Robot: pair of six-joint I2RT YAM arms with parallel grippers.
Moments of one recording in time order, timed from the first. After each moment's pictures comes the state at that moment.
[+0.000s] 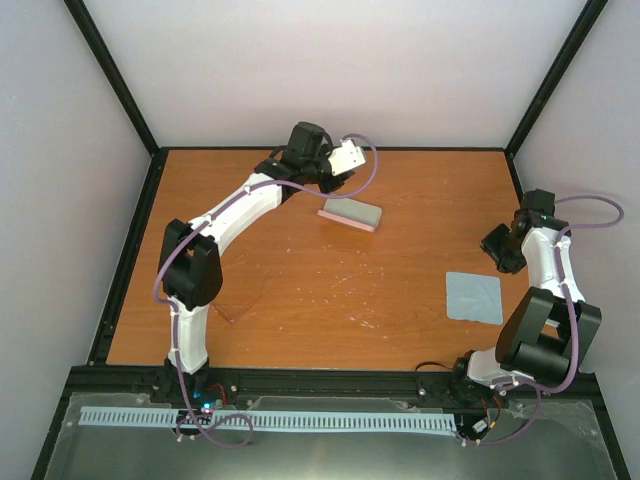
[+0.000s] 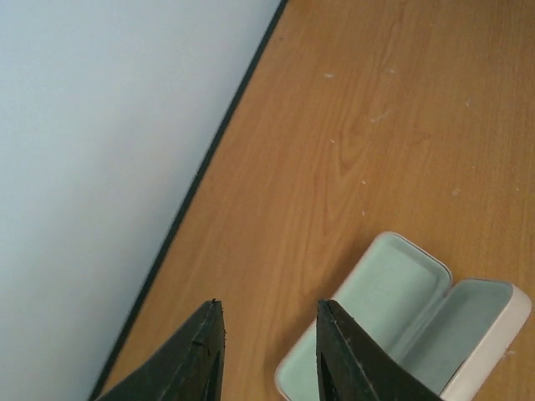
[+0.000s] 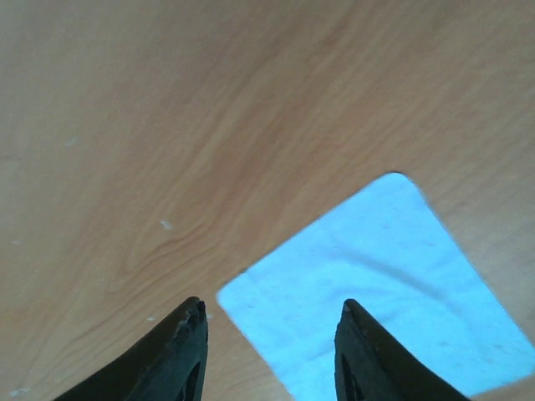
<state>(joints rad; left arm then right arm) -0.57 2.01 1.84 -0.38 0.25 0.68 -0.37 1.43 1.07 -0.89 -0.09 0.51</state>
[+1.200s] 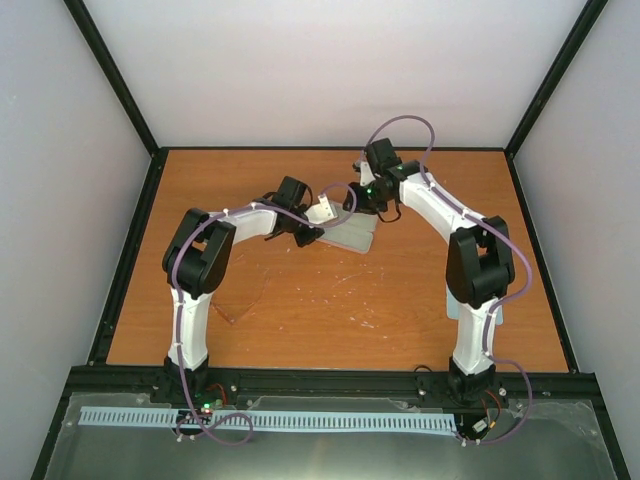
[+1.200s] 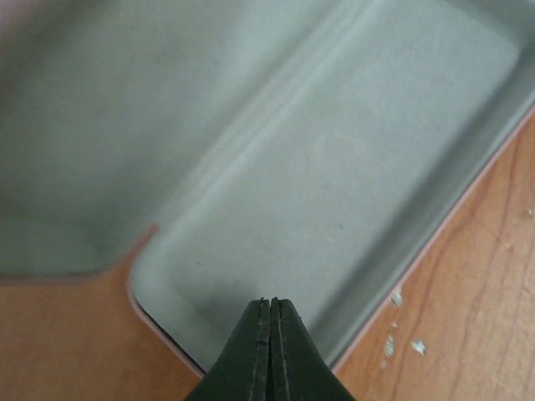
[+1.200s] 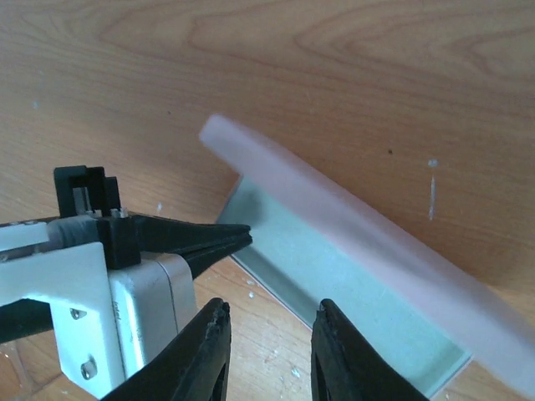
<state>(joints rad) -0.47 2.09 1.40 -0.28 0.36 0.66 0.41 1.98 1.68 -0.73 -0.35 0.34</state>
